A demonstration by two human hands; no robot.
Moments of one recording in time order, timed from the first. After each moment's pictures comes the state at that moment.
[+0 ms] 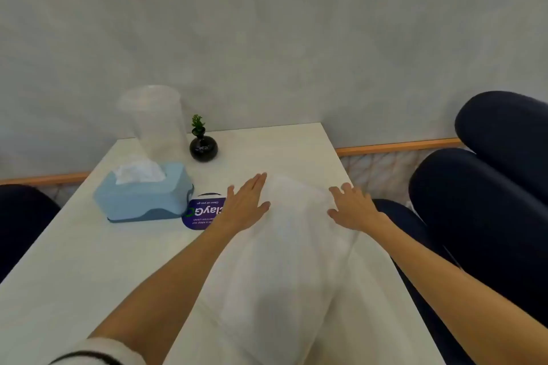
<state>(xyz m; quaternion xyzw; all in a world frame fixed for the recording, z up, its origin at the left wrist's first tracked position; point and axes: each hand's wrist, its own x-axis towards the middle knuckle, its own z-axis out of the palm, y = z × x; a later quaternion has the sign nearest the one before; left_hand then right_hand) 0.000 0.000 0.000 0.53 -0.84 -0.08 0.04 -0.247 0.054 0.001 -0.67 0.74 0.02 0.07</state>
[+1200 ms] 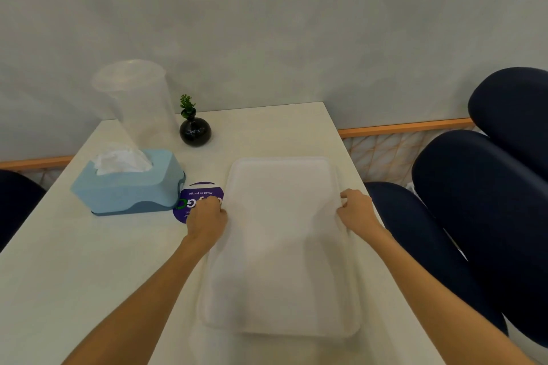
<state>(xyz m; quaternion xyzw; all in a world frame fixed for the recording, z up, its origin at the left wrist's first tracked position) 0.049 -0.006 -0.045 0.73 -0.66 -0.12 0.10 -0.239 0.050 -0.028 -0.50 0.80 -0.21 0.26</state>
